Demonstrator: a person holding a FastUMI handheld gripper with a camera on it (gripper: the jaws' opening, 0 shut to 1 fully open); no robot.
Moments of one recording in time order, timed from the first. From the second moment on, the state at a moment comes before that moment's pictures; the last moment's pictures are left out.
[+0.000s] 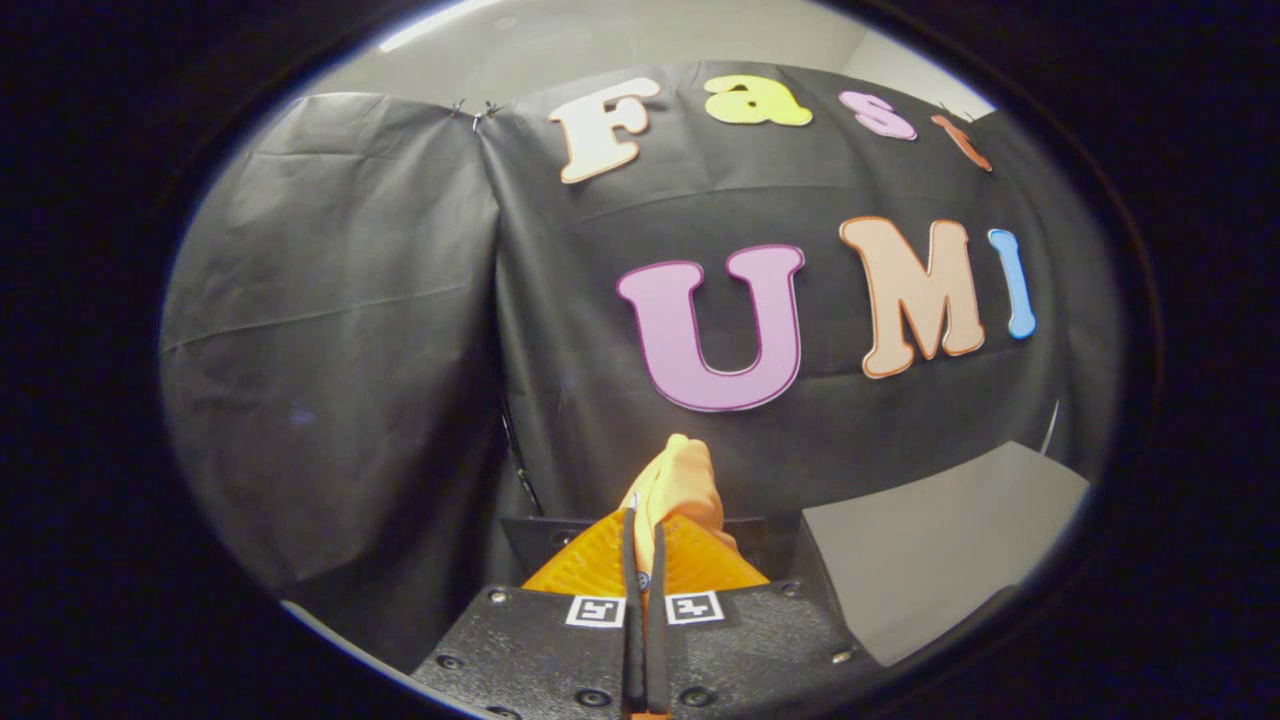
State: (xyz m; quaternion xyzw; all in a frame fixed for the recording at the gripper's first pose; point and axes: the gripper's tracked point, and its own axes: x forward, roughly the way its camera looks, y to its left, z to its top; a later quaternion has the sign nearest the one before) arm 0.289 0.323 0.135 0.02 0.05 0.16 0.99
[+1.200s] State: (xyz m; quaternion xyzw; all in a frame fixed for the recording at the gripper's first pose) arm 0.329 0.377 -0.149 0.03 0.25 0.15 0.96
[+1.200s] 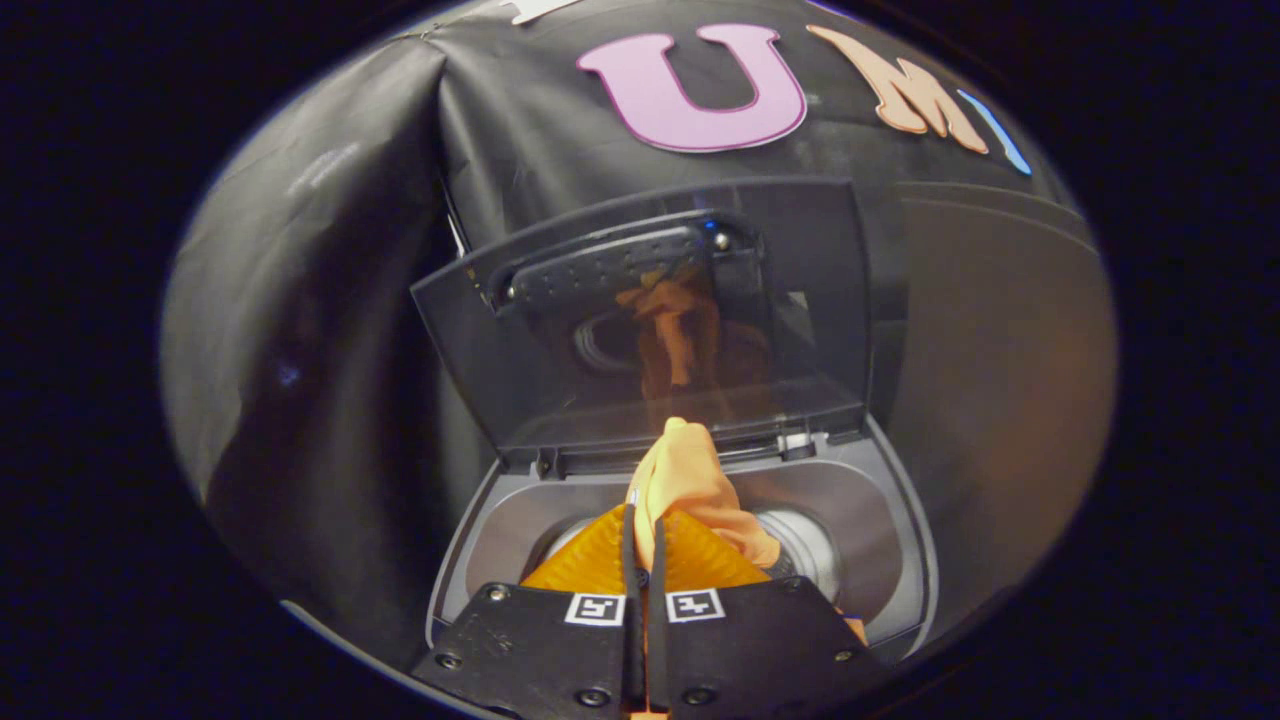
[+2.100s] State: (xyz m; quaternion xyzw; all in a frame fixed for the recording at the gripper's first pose) arm 0.342 0.368 -0.236 0.02 0.37 0.08 0.93
